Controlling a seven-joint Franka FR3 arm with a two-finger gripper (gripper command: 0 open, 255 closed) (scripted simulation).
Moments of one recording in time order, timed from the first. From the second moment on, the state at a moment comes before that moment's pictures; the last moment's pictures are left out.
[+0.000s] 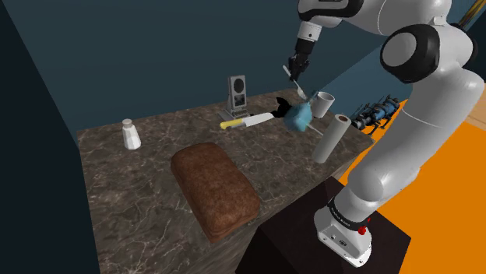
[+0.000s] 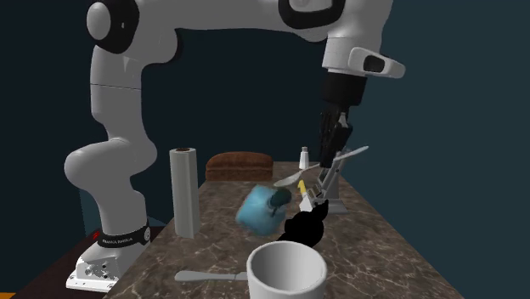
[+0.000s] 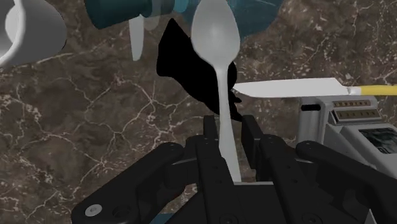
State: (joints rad) arm -0.21 0.11 -0.21 -1.64 0.12 1.56 -0.36
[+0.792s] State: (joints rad) arm -0.41 0.45 -0.30 -1.17 0.17 1.40 -0.61
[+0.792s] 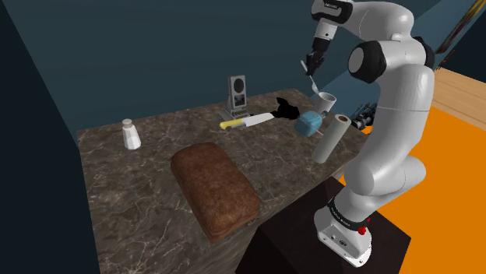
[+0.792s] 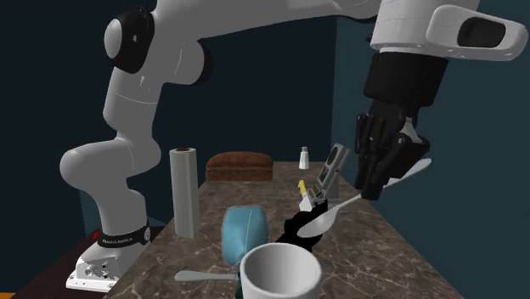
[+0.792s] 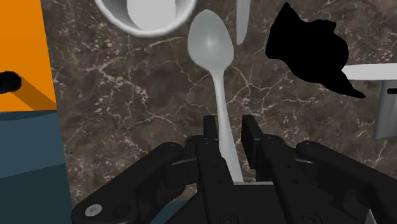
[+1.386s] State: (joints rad) arm -0.40 0.45 -0.30 -1.29 0.17 1.52 -0.62
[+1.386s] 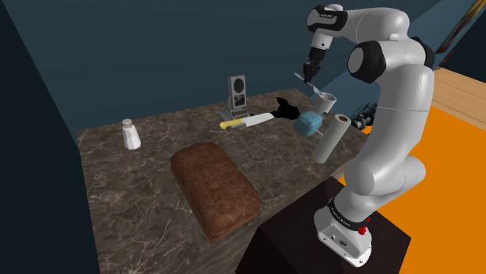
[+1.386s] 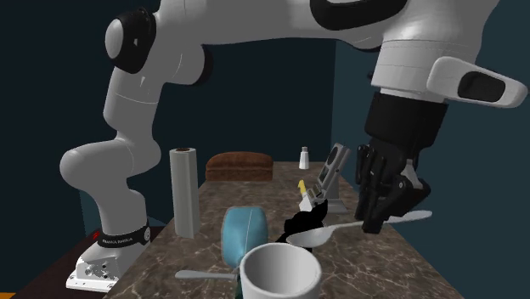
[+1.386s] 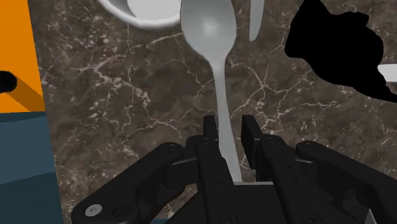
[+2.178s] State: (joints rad) arm -0.39 0.46 -0.30 -1.44 0.17 1.67 -0.64
